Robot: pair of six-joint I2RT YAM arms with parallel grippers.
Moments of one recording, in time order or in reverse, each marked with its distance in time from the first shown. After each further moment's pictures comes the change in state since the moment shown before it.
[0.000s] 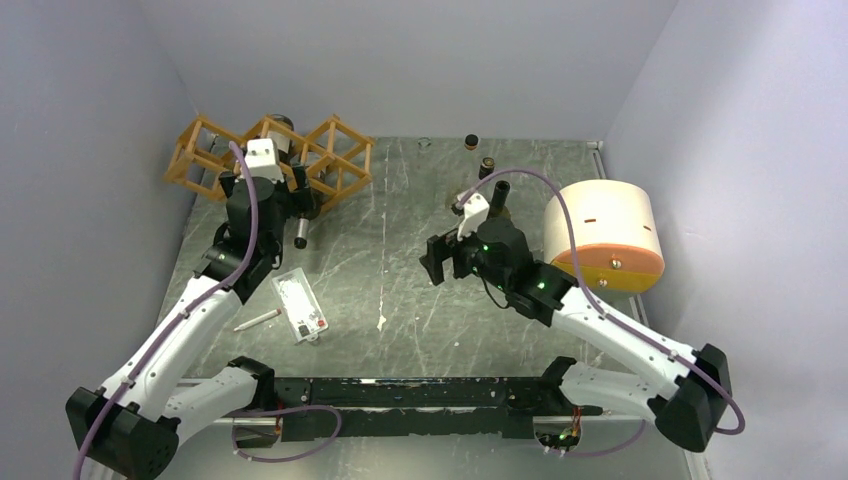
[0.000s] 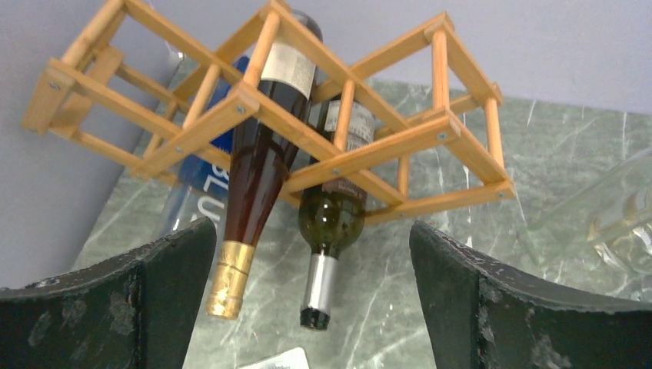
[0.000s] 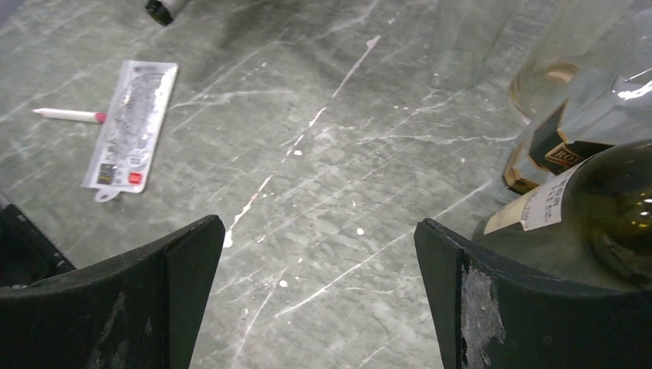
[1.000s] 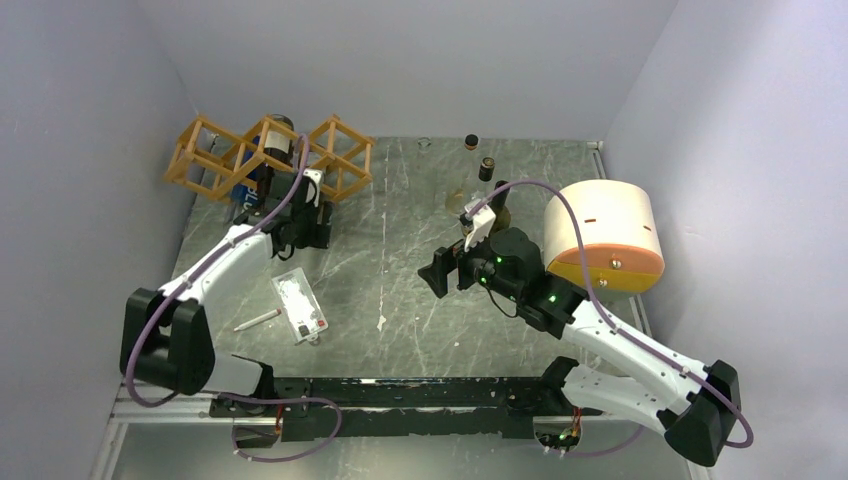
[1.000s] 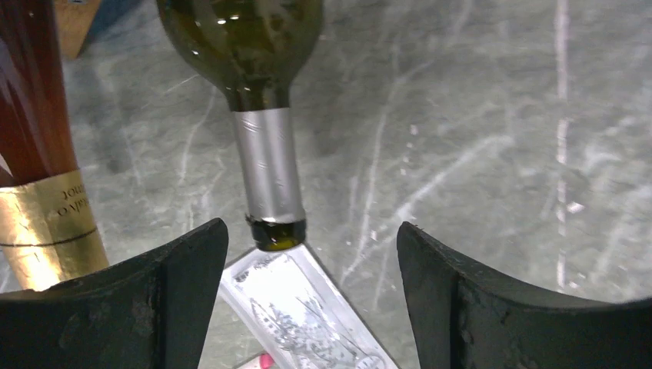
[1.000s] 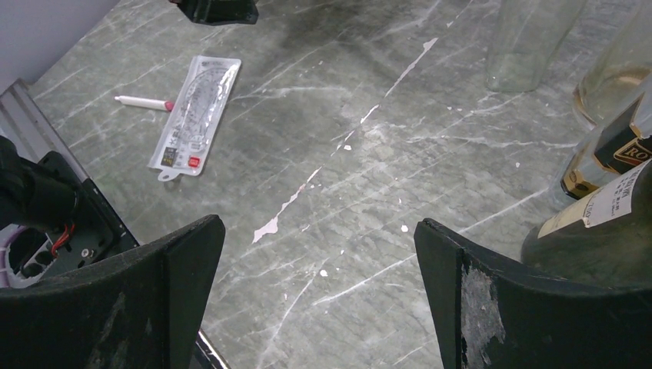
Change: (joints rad) left arm 0.115 0.381 0.049 -0.357 0.411 0.042; right arm 0.000 -0.132 -0.101 0.052 -0.150 0.047
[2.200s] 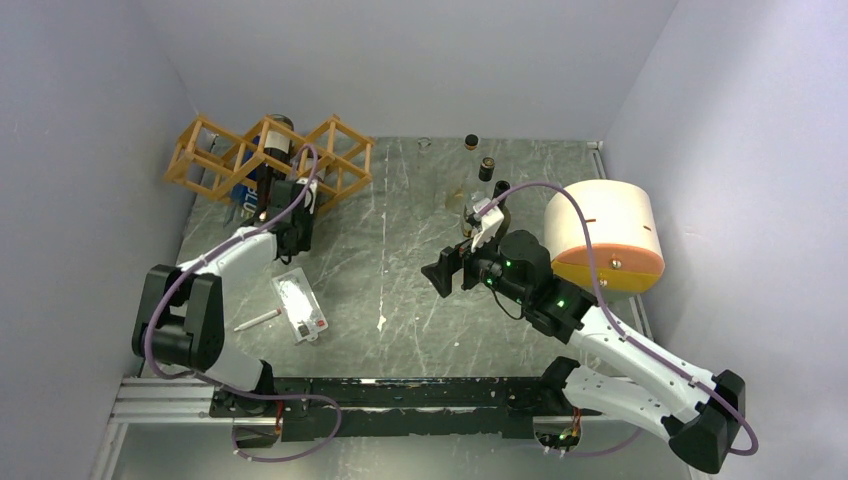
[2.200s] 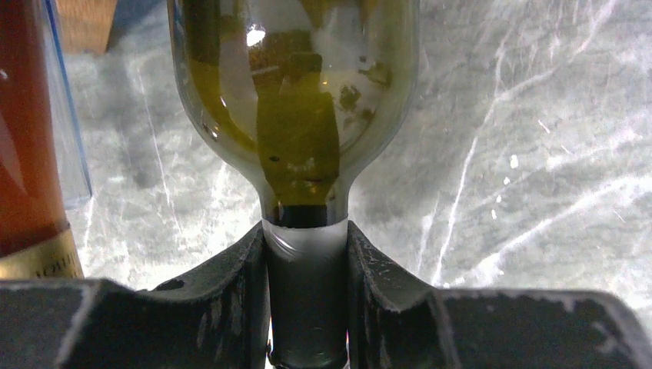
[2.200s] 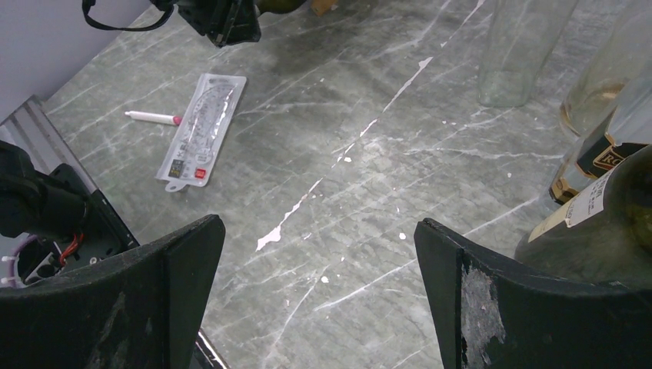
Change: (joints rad) left arm 0.057 0.154 -0.087 0.220 -0.106 0.098; right arm 0.000 -0.057 -0.006 0.000 0.012 0.000
